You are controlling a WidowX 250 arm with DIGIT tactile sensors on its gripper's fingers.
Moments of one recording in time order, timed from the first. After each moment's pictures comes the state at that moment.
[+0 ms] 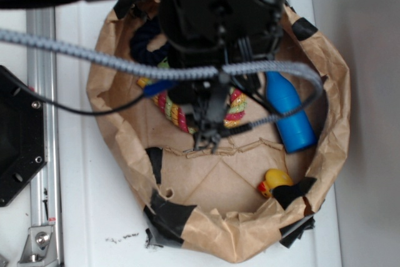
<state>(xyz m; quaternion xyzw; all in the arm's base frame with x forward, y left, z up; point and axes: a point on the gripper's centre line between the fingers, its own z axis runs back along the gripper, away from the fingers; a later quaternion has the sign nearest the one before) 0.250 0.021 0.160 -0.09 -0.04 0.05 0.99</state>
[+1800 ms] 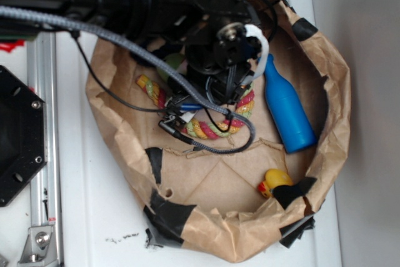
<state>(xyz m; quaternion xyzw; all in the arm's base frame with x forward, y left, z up) 0.252 0.046 0.032 -0.07 -0.02 -0.32 0.94</state>
